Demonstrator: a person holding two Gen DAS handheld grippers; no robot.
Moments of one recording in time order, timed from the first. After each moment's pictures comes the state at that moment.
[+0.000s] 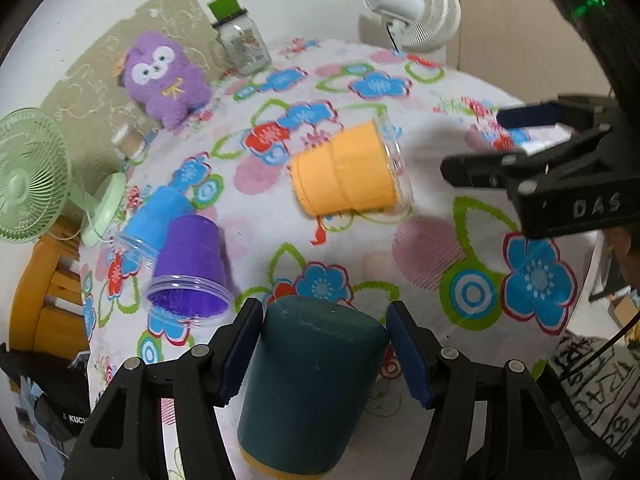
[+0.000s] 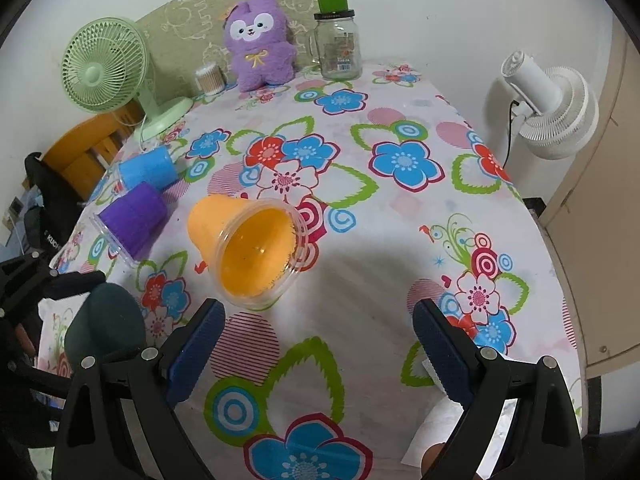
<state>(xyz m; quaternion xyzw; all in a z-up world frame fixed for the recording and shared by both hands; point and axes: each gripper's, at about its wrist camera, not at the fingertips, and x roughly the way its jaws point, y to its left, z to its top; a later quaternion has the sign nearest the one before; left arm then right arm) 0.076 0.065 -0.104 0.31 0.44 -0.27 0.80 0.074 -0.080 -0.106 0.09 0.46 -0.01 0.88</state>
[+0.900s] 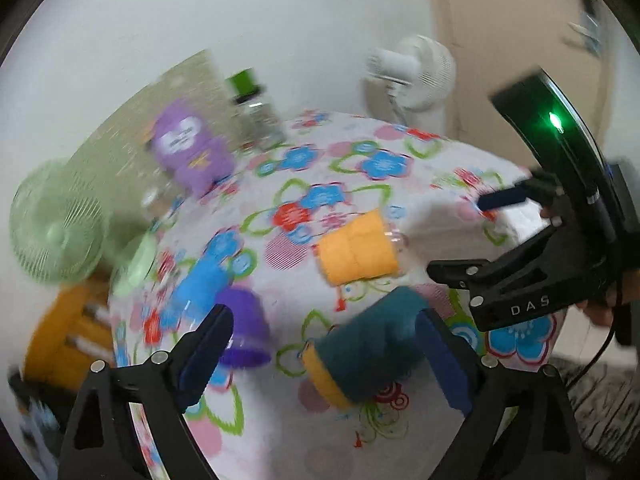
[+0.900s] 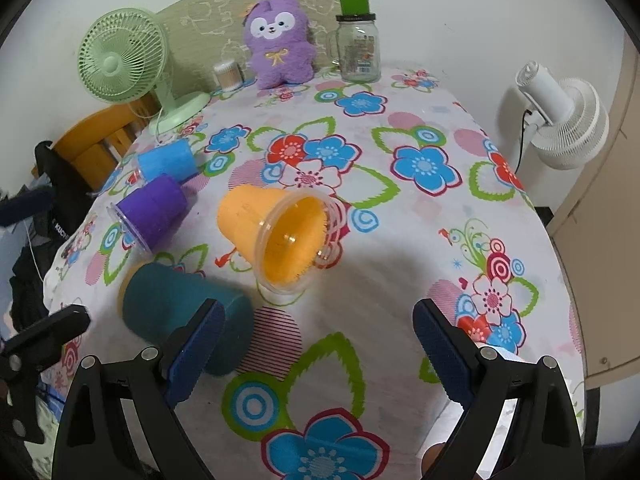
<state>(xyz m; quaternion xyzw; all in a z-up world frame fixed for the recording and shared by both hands) 0.063 0.056 -0.054 0.33 0.34 -0.31 0.82 0.071 -0.071 -0.105 0.09 0.46 0.01 0.88</state>
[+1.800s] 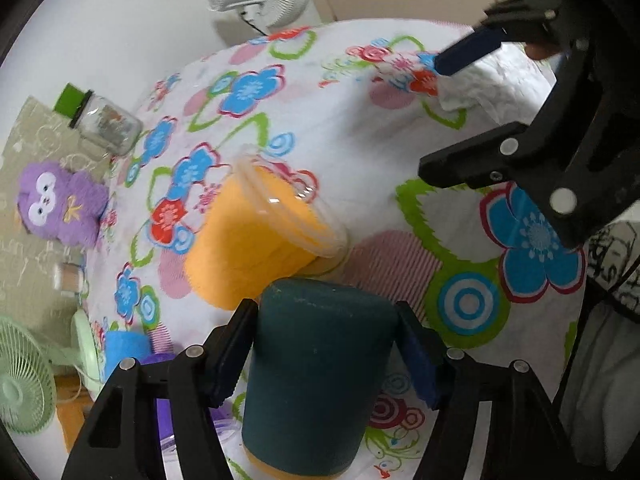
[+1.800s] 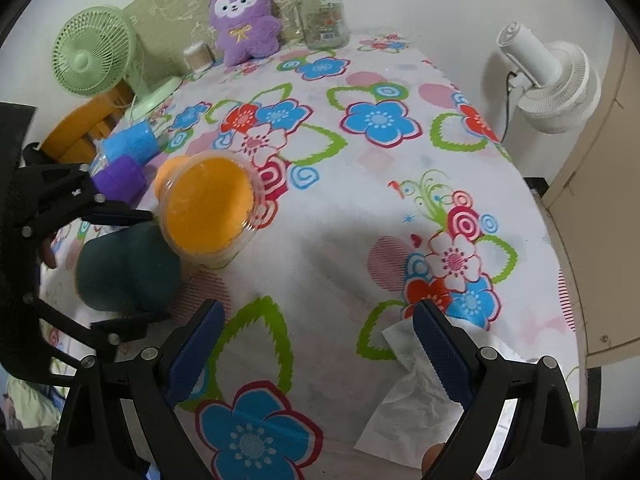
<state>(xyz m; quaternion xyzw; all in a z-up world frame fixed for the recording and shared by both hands) 0.083 -0.006 -0.137 0.49 0.40 -0.40 0.66 0.061 -0.114 -0.132 0.10 0.49 -0.01 0.86</state>
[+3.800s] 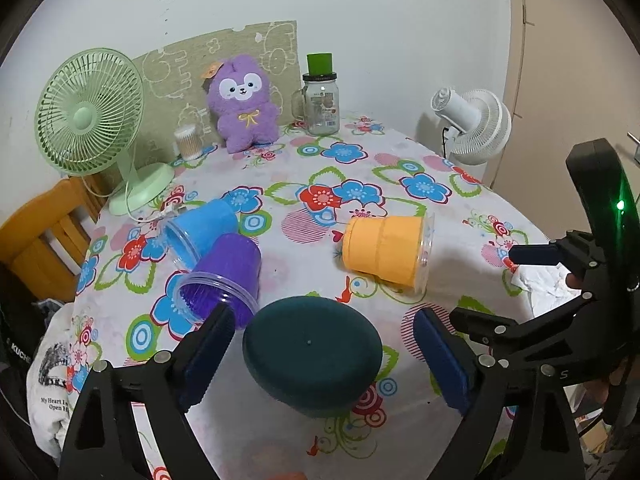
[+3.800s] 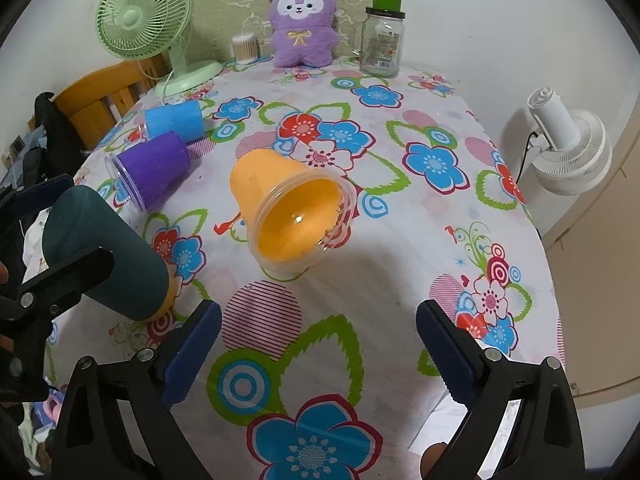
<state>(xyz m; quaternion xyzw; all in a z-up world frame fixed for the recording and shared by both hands) 0.071 0.102 -0.081 0.13 0.37 -0.24 0.89 0.066 -0.043 -0.113 0.00 0.48 0.01 0.88</state>
